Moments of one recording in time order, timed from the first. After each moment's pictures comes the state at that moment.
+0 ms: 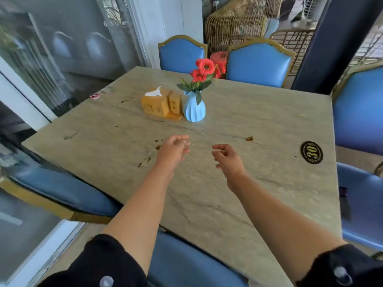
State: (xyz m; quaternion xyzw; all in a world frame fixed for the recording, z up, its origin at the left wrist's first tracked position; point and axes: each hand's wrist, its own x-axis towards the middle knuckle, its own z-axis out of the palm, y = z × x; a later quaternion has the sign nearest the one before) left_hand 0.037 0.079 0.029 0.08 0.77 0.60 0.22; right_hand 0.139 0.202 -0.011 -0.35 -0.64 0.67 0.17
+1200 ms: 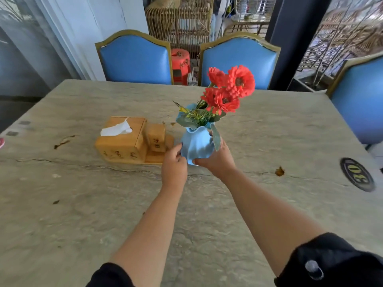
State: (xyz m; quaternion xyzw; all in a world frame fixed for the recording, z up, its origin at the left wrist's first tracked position) left_hand -0.200 0.199 -0.071 0.22 0.77 0.54 0.24; right_hand -0.121 0.305 -0.087 -0.42 -0.77 0.43 0.22
